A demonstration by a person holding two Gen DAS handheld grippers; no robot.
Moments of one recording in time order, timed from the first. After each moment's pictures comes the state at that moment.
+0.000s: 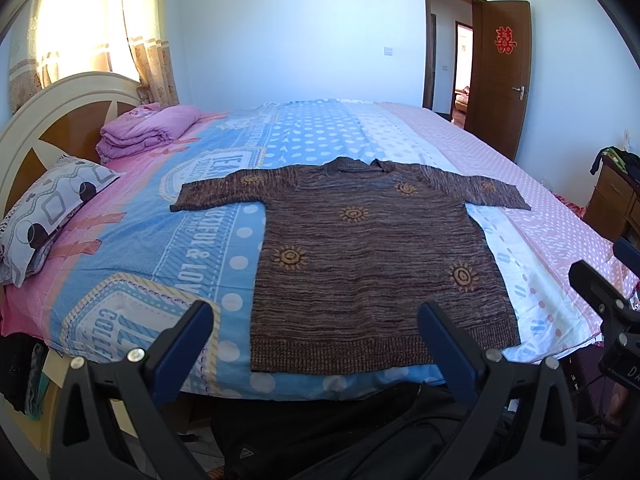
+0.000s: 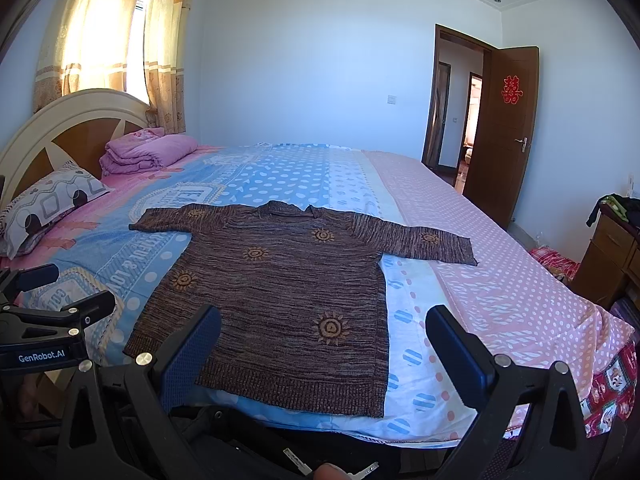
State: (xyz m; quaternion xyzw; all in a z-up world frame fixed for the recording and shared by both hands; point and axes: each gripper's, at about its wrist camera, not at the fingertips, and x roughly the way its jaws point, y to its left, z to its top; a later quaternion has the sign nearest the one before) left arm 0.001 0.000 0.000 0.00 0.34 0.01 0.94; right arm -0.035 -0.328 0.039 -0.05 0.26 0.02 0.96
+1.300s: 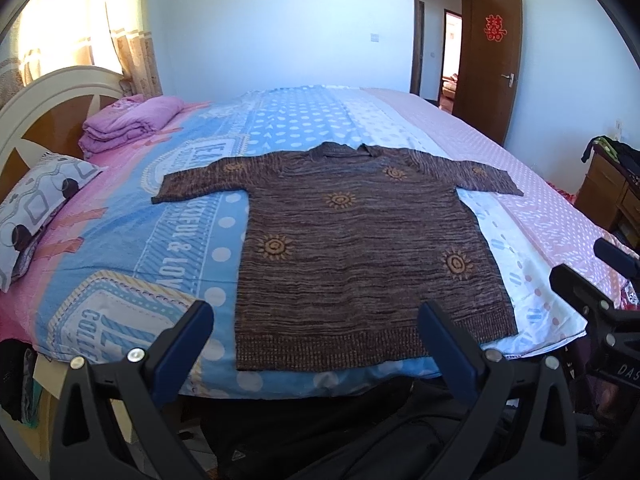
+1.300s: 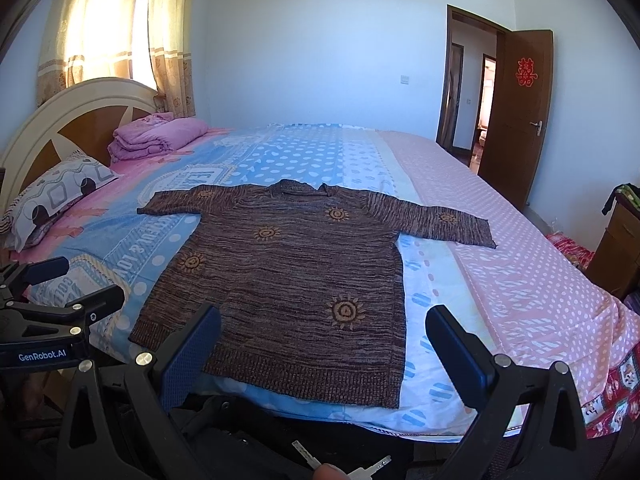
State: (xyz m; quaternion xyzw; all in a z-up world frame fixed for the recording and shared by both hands) left arm 0.019 -0.003 -0.015 0.01 0.37 -0.03 0.93; right arm -0.016 -0.331 0.019 -0.03 0.30 0.05 0.95
